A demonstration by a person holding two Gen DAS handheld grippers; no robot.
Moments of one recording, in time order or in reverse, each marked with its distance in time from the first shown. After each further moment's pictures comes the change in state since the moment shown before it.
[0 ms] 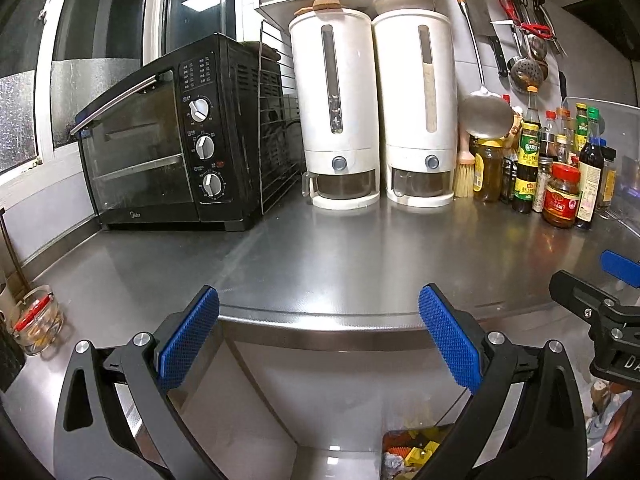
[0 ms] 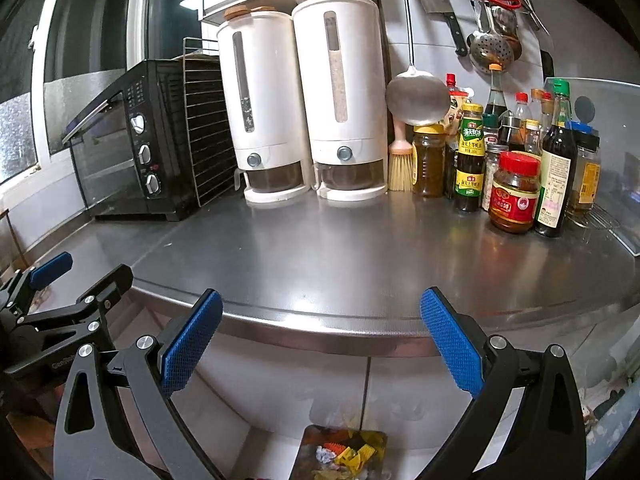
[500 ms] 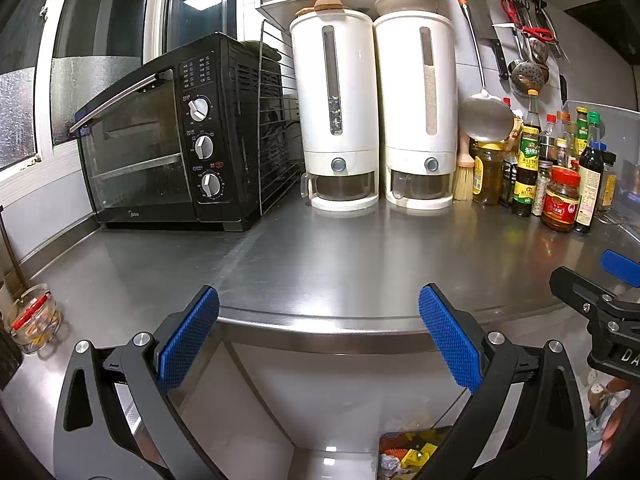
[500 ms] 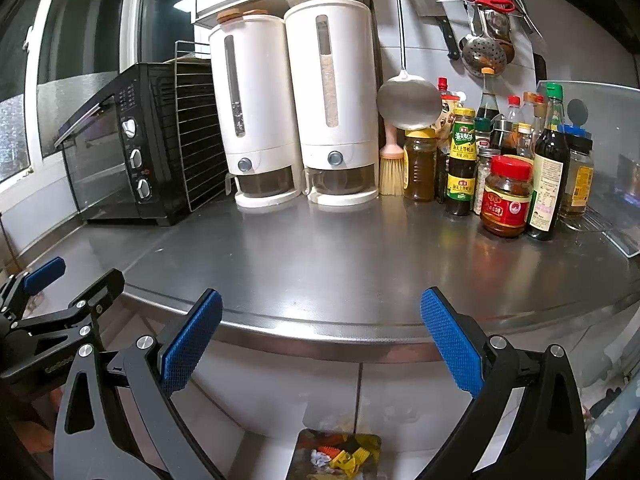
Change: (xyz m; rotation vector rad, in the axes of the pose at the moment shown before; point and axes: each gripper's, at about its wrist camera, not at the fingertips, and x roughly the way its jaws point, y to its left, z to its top) left arm 0.000 0.000 0.002 -0.012 -0.001 -0.003; right arm 0.001 -0.003 0.003 0.004 -0.012 -0.030
